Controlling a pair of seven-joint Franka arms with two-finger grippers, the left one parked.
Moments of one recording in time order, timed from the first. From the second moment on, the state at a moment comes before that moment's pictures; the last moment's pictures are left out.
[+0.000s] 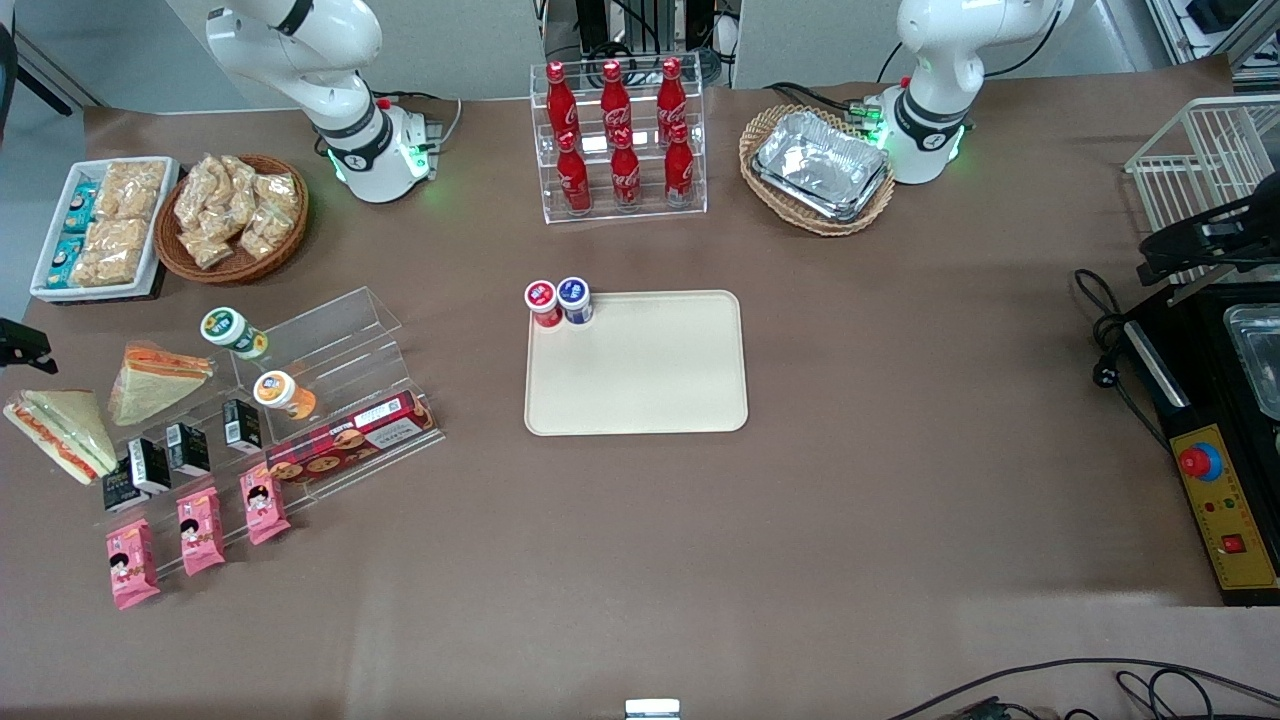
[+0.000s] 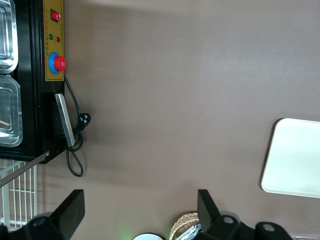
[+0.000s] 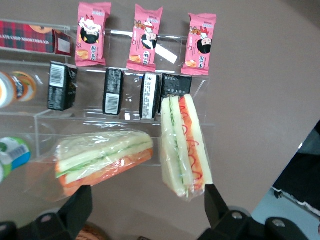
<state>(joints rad) 0.02 0.19 -0.48 -1.72 -0.02 1.92 -0.95</state>
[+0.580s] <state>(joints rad) -0.03 0.29 -0.48 -1.72 0.01 2.03 -1.14</state>
